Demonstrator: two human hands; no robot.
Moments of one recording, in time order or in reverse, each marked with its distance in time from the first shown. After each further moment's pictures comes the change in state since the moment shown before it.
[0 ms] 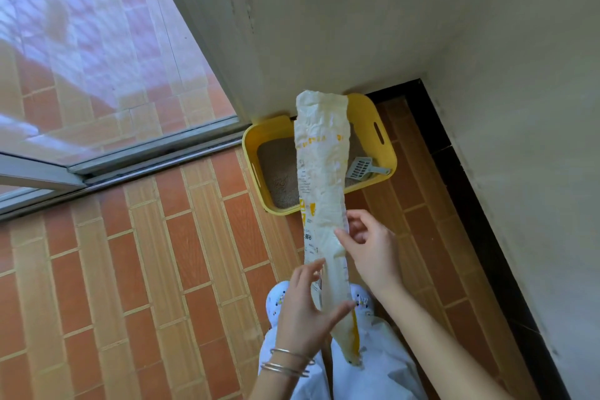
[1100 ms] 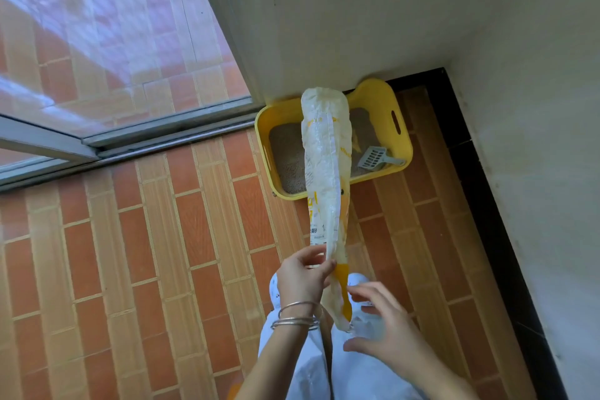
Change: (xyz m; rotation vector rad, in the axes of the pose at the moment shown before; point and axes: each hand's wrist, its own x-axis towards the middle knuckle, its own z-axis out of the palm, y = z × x) left_hand 0.025 0.011 -0.004 -0.529 0.202 -0.475; right_hand -0.097 0.057 -0.026 -0.040 -0.589 0.025
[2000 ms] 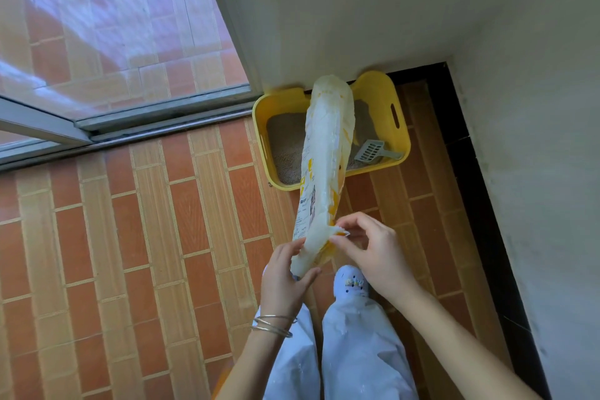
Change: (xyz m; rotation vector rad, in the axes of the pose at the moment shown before) left_hand 0.019 -0.057 -0.026 0.507 0.025 0.523; right_hand 0.067 -0.059 -0.030 -0.005 0.276 -0.165
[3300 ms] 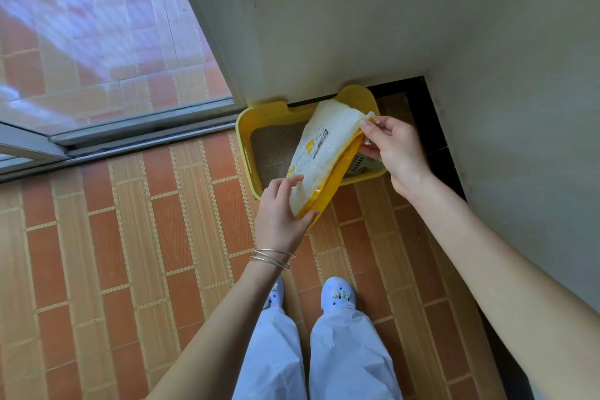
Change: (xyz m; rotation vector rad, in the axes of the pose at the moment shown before) left_hand 0.097 0.070 -0.008 0.155 0.163 0.292; right_hand 0.130 -0.034 -0.079 0.415 0.212 0.188
